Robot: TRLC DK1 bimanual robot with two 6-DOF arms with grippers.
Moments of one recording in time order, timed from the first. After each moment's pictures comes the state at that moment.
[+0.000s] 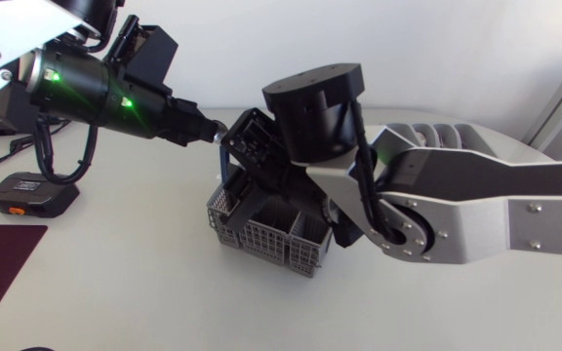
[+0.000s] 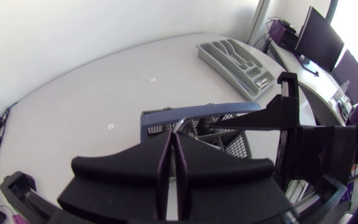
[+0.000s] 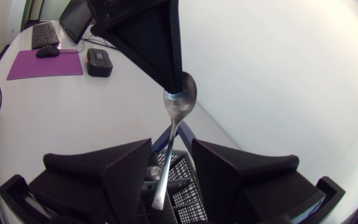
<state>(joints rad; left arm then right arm) -0.46 1.38 1.27 -0.65 0.15 0.02 0.93 1.54 1.00 0.16 0.28 -0.40</state>
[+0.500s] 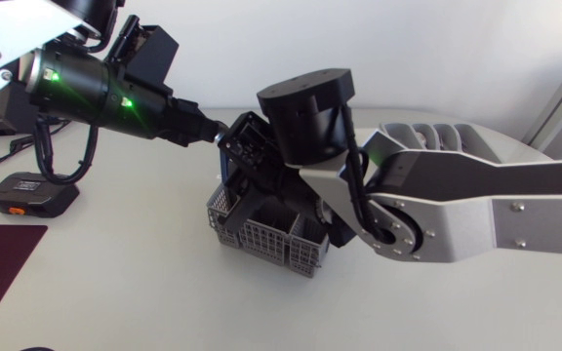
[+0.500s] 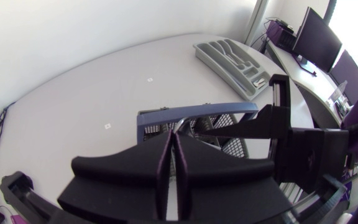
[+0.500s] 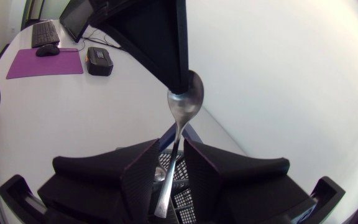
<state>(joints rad) -0.46 1.38 1.27 -0.65 0.17 0.02 0.93 1.57 1.00 0.17 0.28 -0.40</state>
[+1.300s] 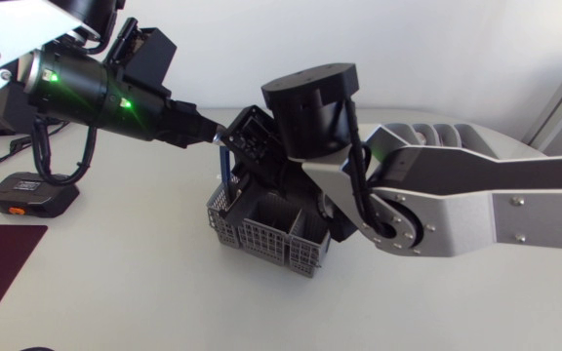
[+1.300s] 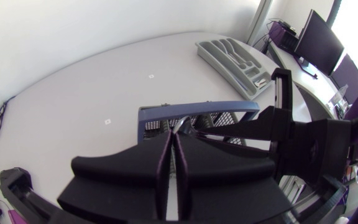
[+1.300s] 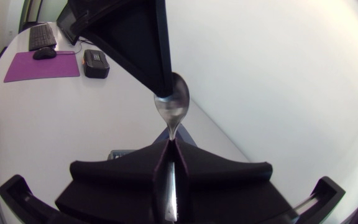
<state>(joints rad) -0.46 1.38 1.27 -0.67 0.17 0.00 0.92 1.57 1.01 0.18 0.27 -0.40</state>
